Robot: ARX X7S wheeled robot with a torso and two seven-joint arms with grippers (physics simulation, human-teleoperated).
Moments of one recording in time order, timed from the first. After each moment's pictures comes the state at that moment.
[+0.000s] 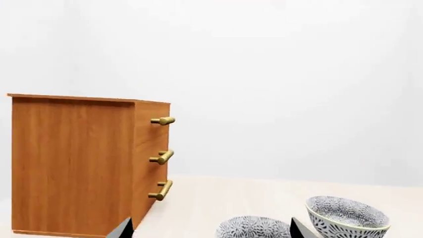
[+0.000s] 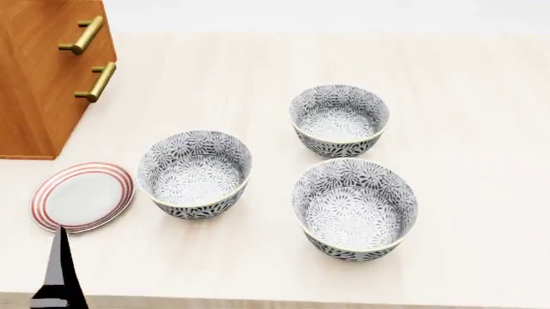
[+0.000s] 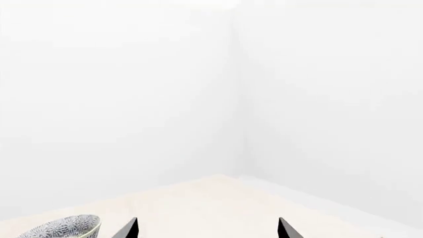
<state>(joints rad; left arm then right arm) 0.08 -0.13 0.03 0.66 -0.15 -0.27 -0.16 -0.46 0.11 0.37 -0.73 0.28 -0.04 0.26</state>
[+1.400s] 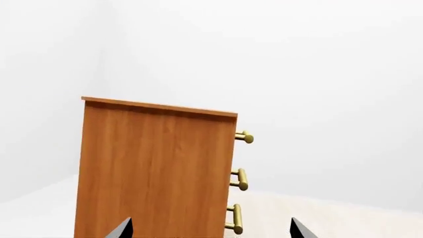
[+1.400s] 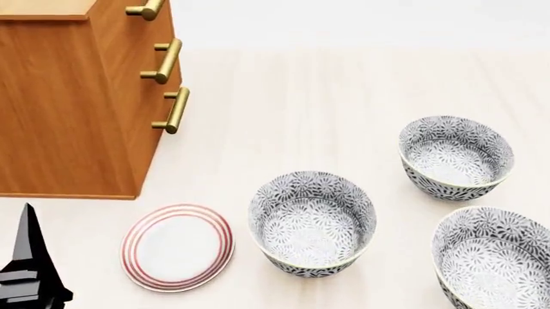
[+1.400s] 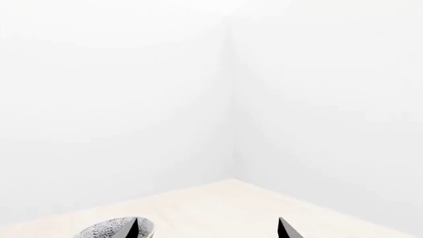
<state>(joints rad) 0.02 -0.18 -0.01 0.70 -0.27 -0.35 -0.26 -0.52 0.16 0.39 -0.79 0.26 -0.03 0.37</state>
